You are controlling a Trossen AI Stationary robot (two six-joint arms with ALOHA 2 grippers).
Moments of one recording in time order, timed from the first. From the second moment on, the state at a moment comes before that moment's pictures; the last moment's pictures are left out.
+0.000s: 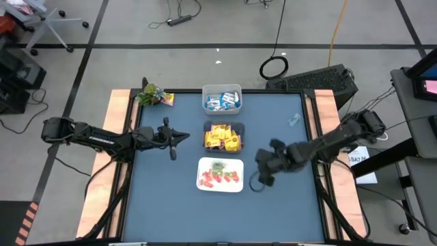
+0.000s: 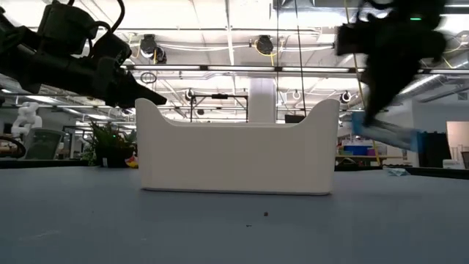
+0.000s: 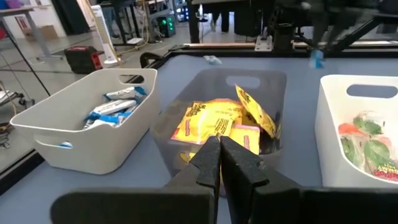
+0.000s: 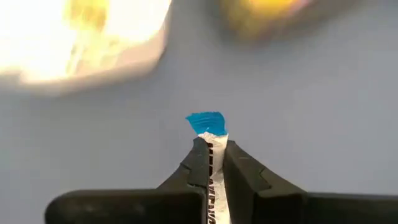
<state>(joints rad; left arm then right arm) 0.09 1.04 0.10 0.78 -0.16 0.06 0.34 1.41 0.91 -0.77 0.30 0.67</state>
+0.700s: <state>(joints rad) 0.09 1.04 0.10 0.78 -0.16 0.06 -0.42 1.63 1.21 -0.18 0.23 0.03</state>
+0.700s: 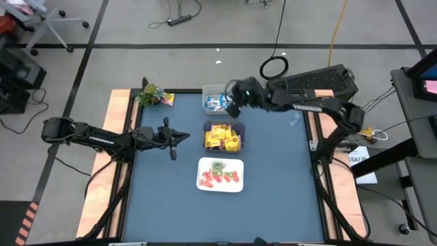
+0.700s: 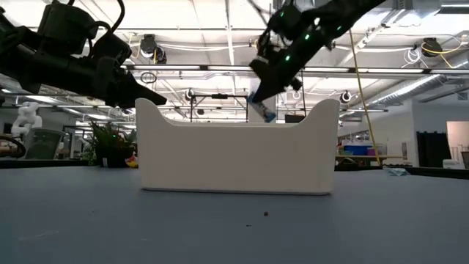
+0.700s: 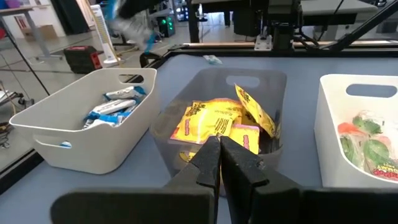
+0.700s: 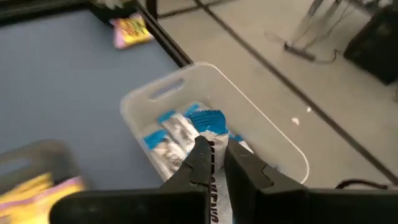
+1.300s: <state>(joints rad) 0.09 1.04 0.10 0.77 -0.16 0.06 -0.60 2.01 1.43 -0.23 -0.02 0.01</state>
